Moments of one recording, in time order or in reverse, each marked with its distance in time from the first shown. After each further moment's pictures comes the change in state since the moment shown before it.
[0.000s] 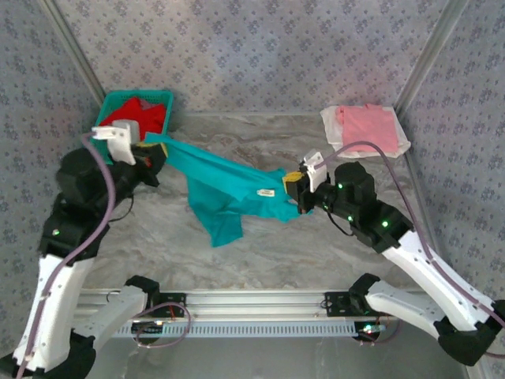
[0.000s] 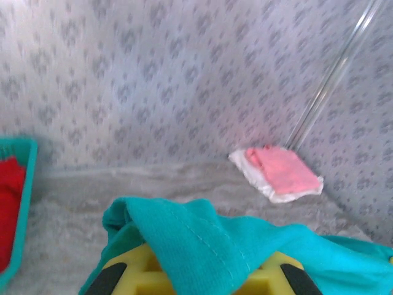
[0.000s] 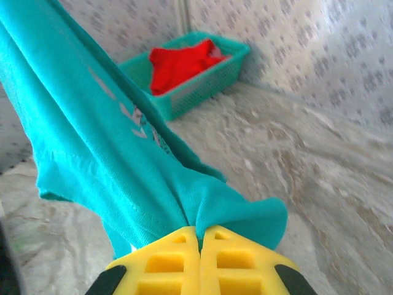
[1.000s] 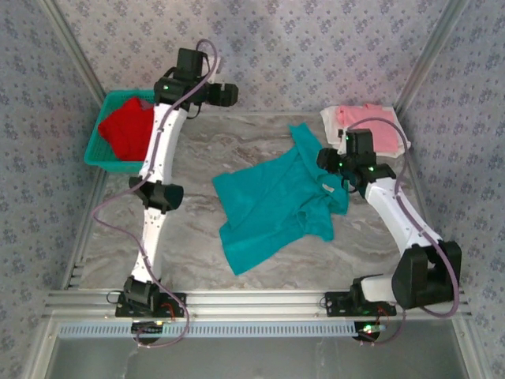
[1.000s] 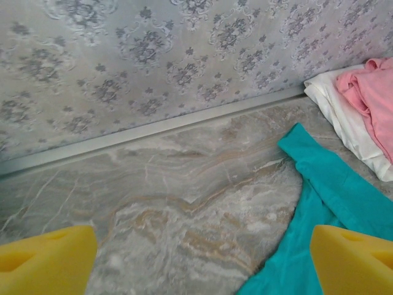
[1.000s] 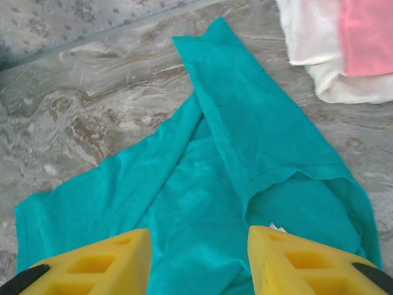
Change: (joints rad) left arm 0.010 1.640 1.700 -0.602 0.011 0.154; right arm -0.542 0.485 0.058 -0.006 0.035 0.281
